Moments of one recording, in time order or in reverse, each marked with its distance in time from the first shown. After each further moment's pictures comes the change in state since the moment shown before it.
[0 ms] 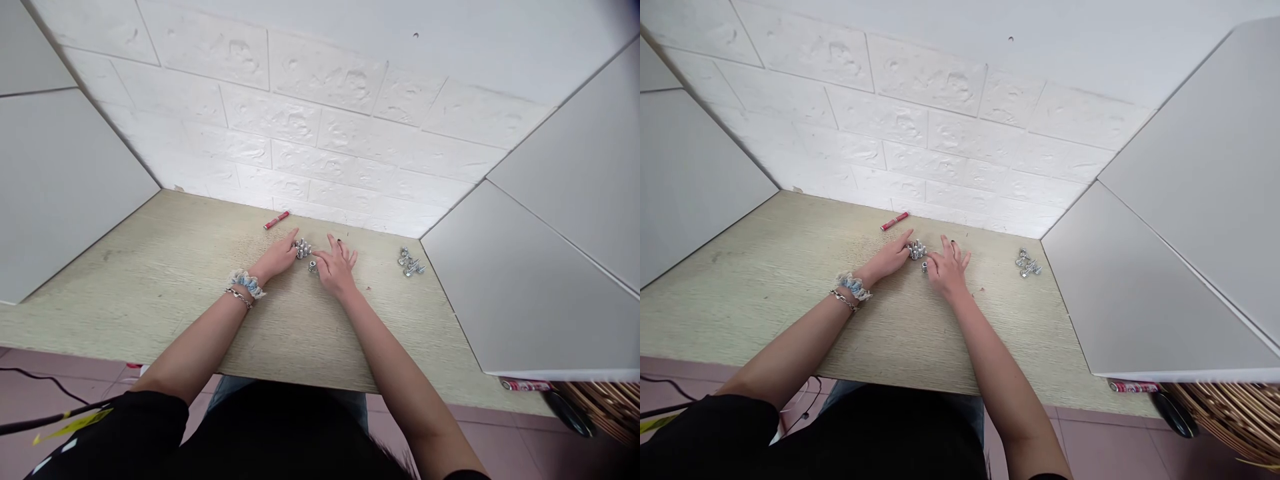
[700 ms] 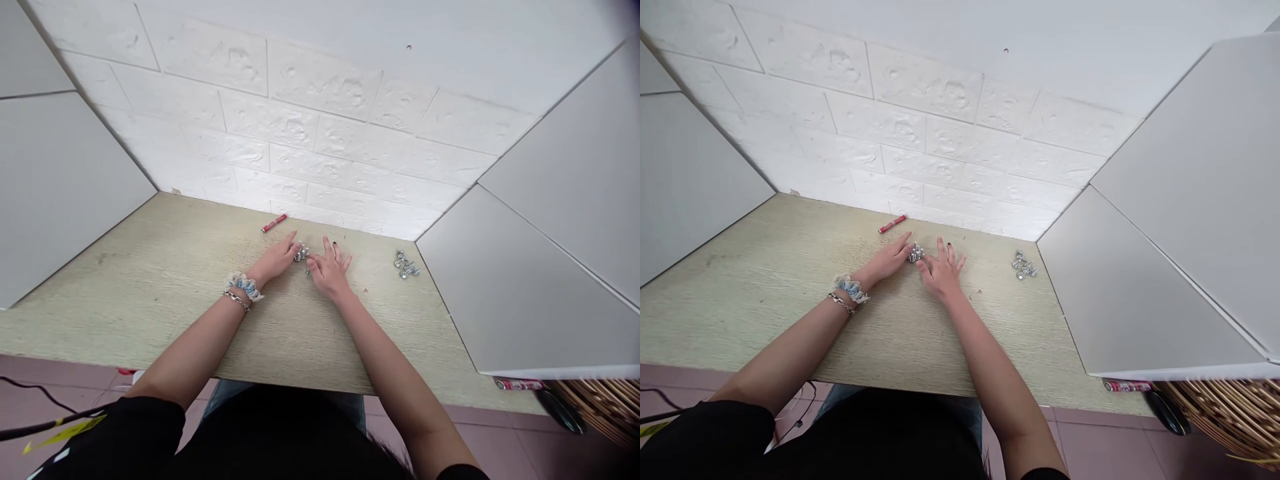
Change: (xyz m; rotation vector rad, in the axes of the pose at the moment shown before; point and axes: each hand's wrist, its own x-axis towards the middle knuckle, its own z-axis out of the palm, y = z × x) left_hand -0.004 0.007 -0.003 0.013 0.016 -0.012; right_hand 0.001 -0.010 -0.002 -0.076 -0.123 0.049
